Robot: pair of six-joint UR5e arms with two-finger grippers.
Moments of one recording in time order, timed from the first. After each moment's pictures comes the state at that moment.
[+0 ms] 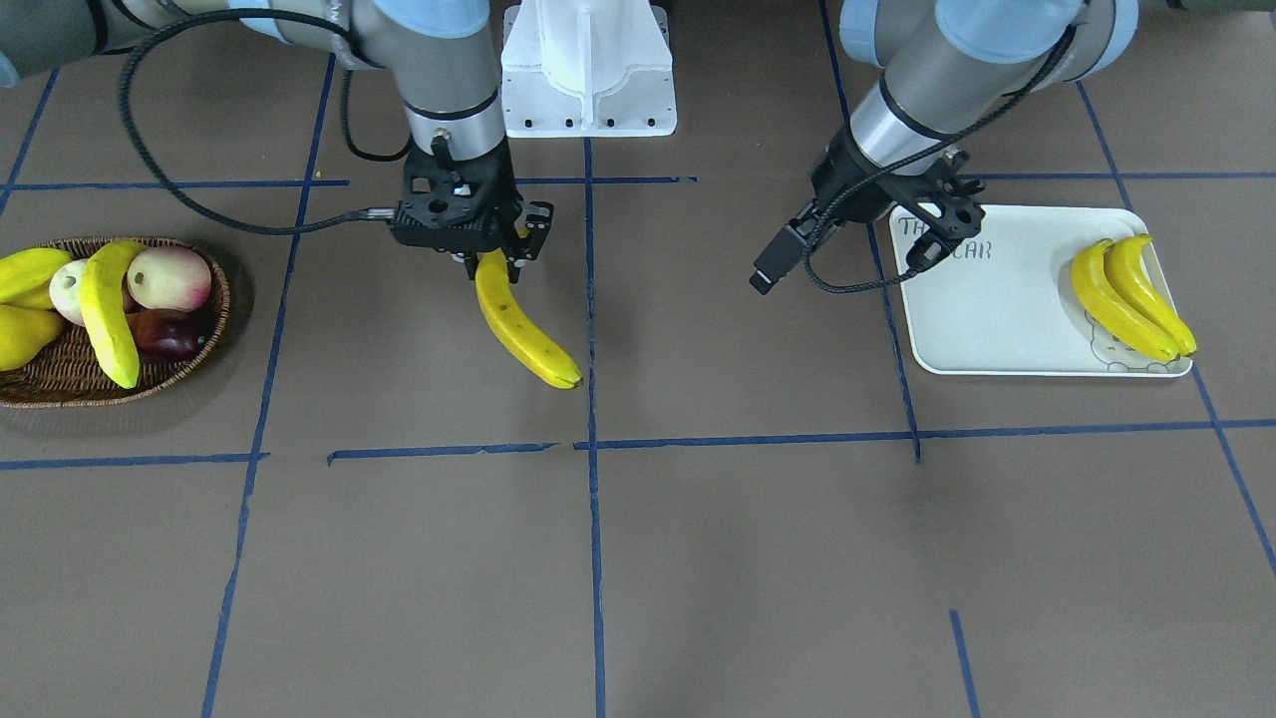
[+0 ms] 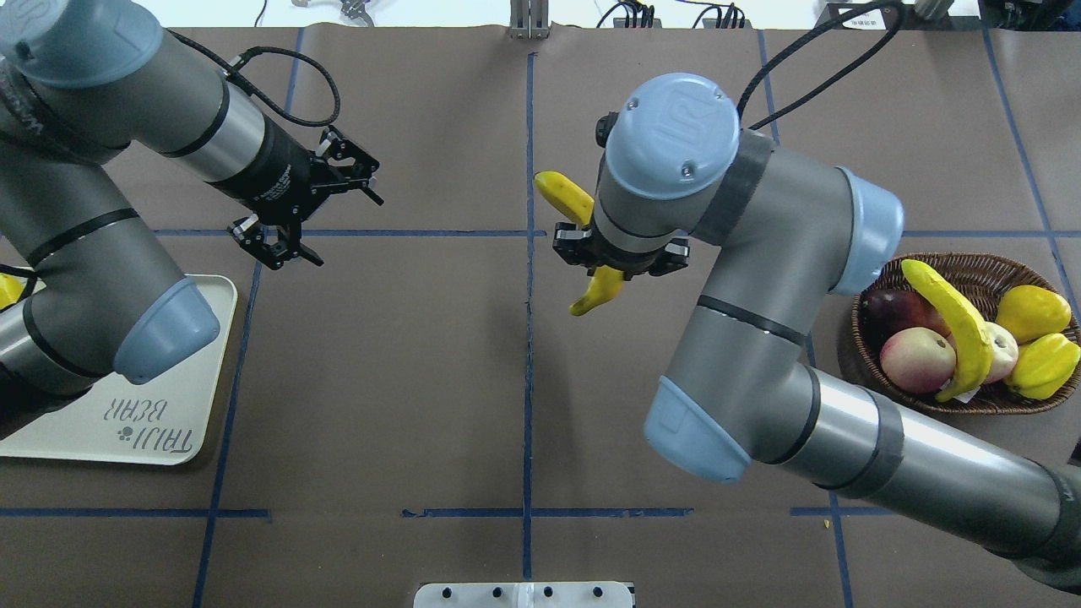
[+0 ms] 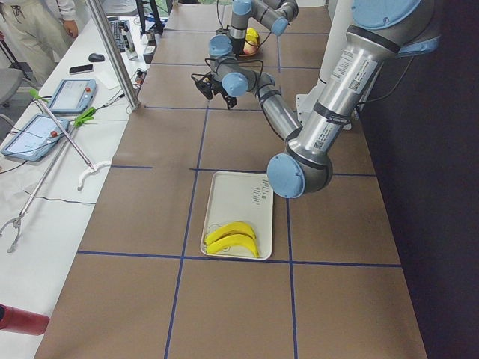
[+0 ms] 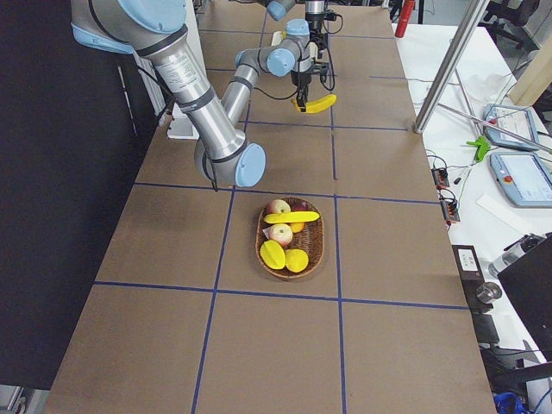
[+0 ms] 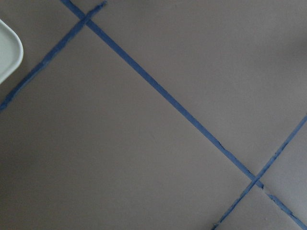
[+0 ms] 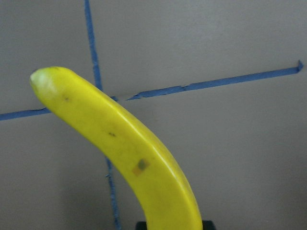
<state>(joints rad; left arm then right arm) -0.82 -2.13 -1.86 -1.66 -2.22 -1.89 0.57 -0.80 1.81 -1.81 1.82 1.33</state>
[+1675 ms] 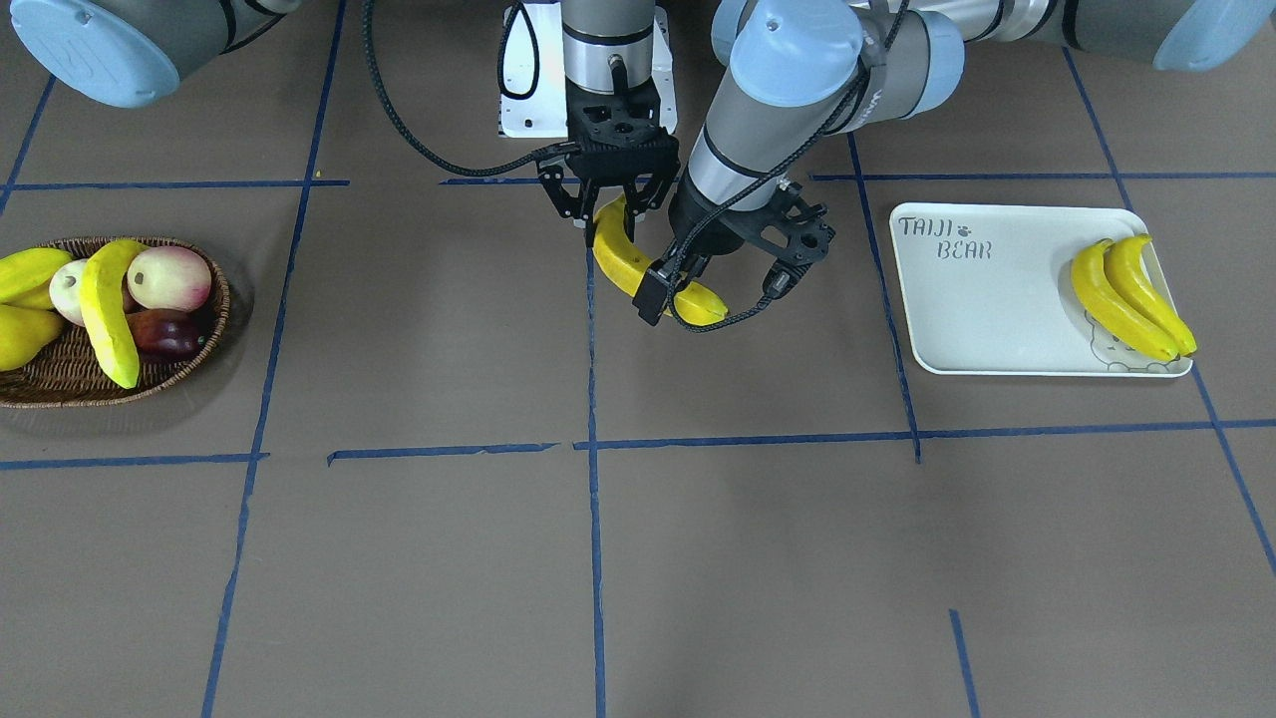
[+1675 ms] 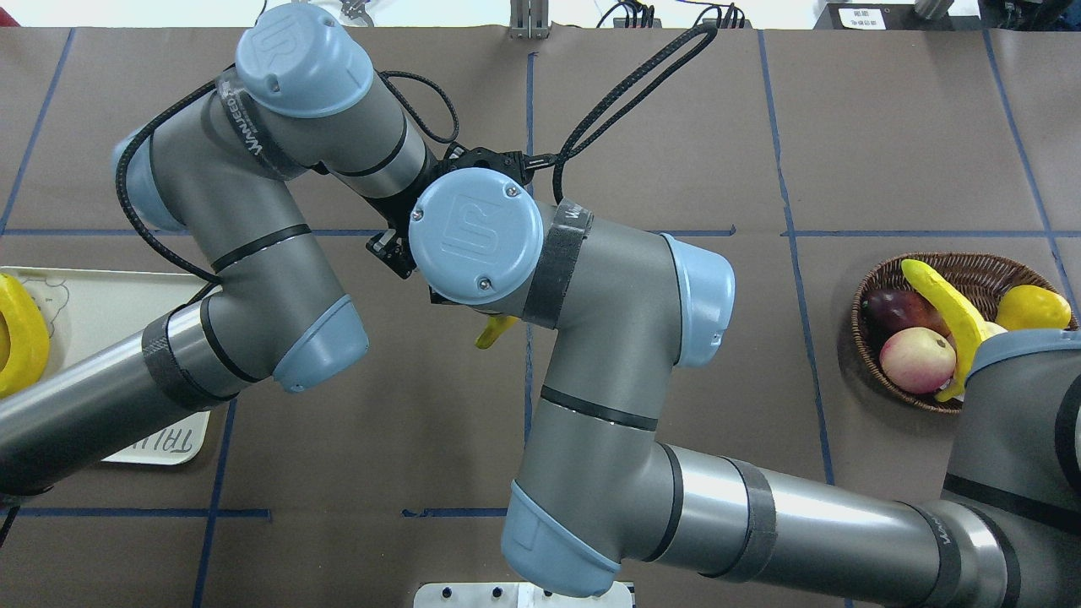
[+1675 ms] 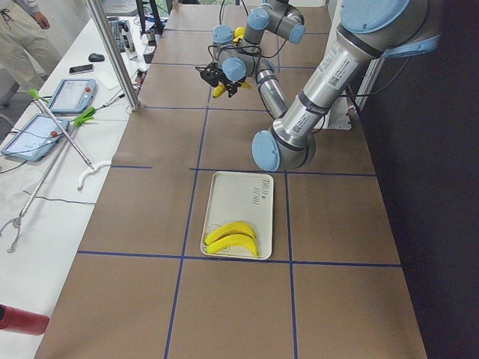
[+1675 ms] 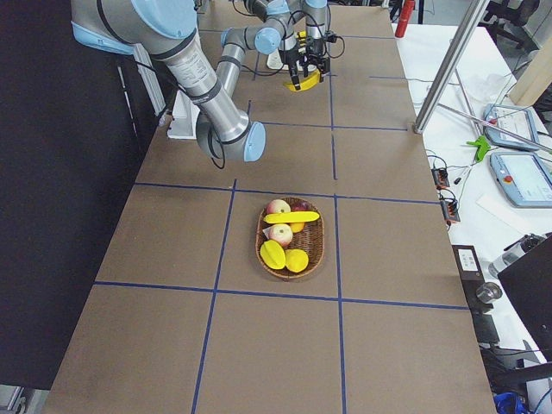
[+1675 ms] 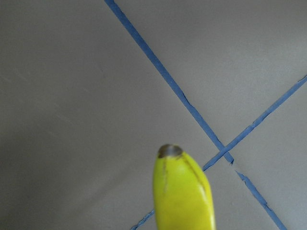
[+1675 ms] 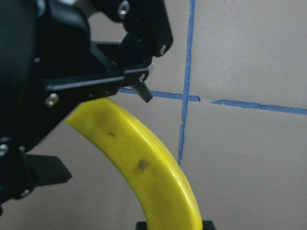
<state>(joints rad) -0.70 -2.31 -1.69 -1.63 -2.08 -2.04 0.42 -0.64 1.75 -1.87 1.58 1.14</state>
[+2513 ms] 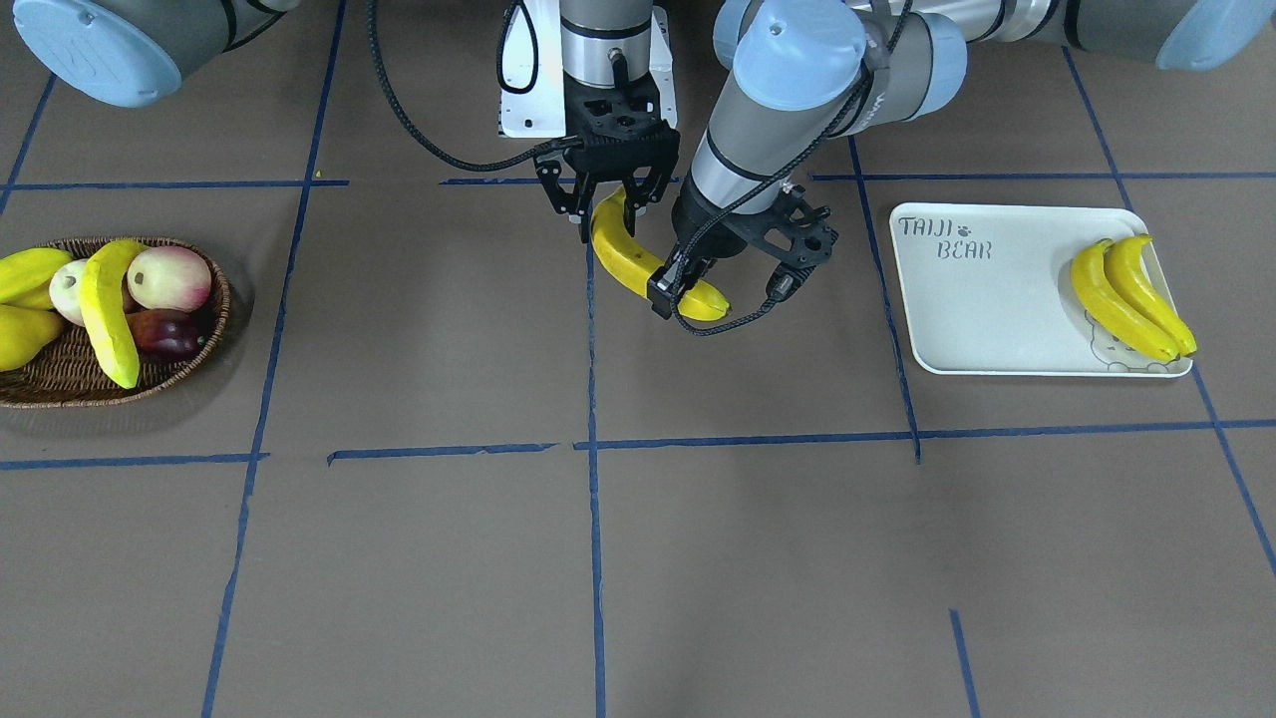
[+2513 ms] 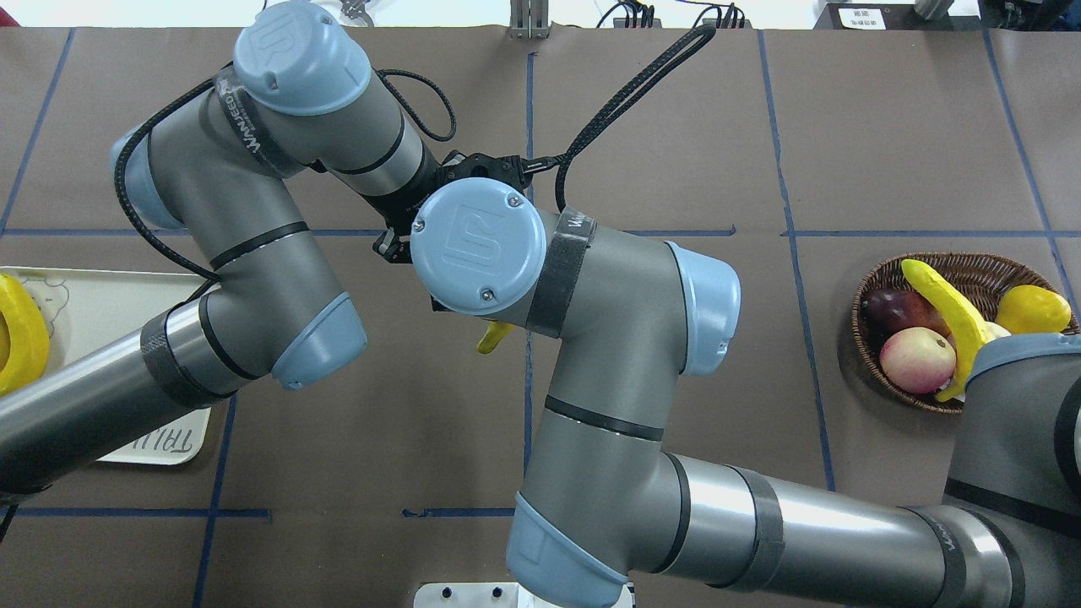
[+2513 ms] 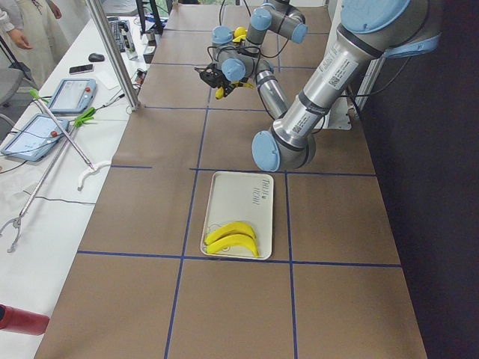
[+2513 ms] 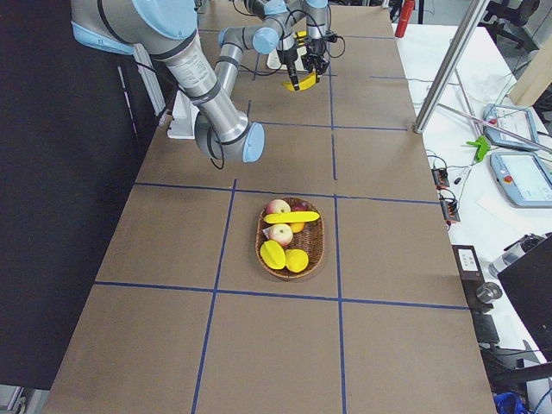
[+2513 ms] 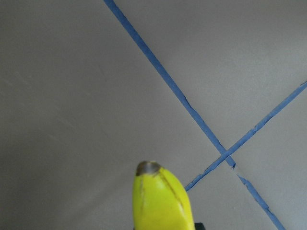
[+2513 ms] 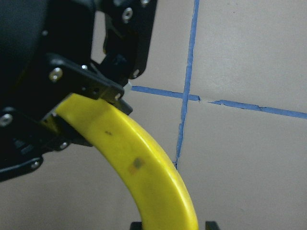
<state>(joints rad) -0.71 -2.31 -1.69 -1.63 -2.08 -2.03 0.41 -0.66 1.78 -1.89 1.57 1.11</state>
